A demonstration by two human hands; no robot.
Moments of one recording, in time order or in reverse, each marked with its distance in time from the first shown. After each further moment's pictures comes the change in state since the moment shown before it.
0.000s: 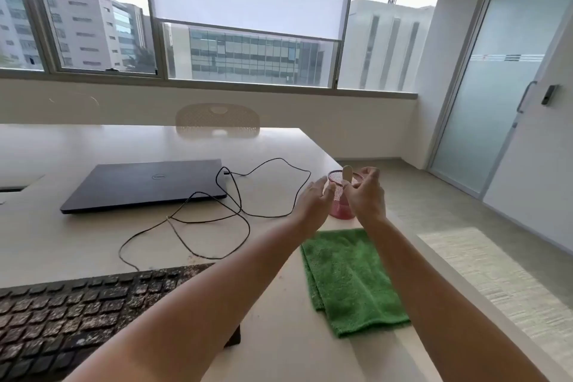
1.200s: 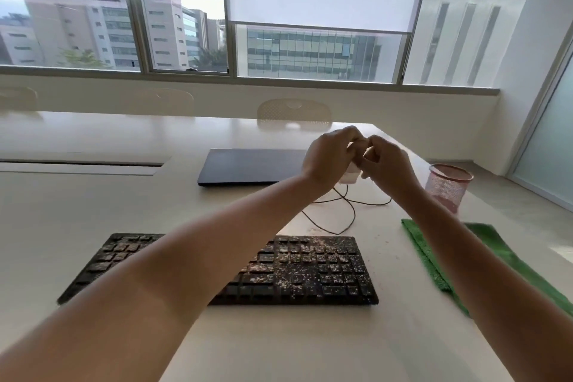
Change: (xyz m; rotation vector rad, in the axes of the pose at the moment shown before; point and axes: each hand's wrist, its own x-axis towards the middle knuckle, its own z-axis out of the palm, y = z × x) left_hand -0.074 -0.020 -0.184 0.286 0.367 0.334; right_hand -0.100 -0.141 0.063 0.020 -0.235 -0.505
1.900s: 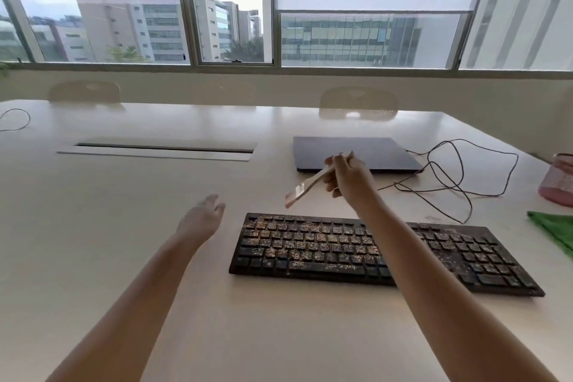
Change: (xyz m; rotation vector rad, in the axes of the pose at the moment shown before) left_hand -0.215 -0.272 -0.279 0.429 -0.209 -0.883; right_hand -0.058 -0.204 0.208 0.564 -0.227 0.339
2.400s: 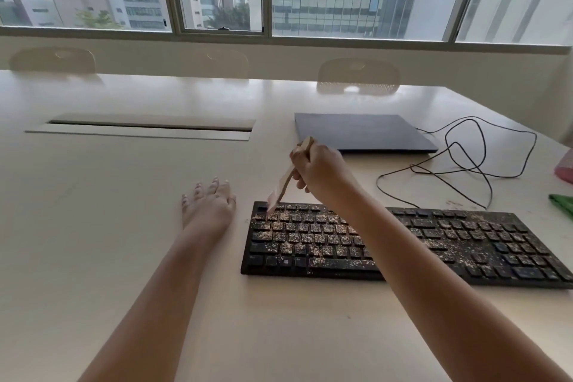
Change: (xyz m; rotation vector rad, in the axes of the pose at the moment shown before) left_hand 0.021 -0.005 0.020 0.318 -0.021 0.019; right_hand -0.002 -0.017 0.068 -0.387 -0.172 -0.066
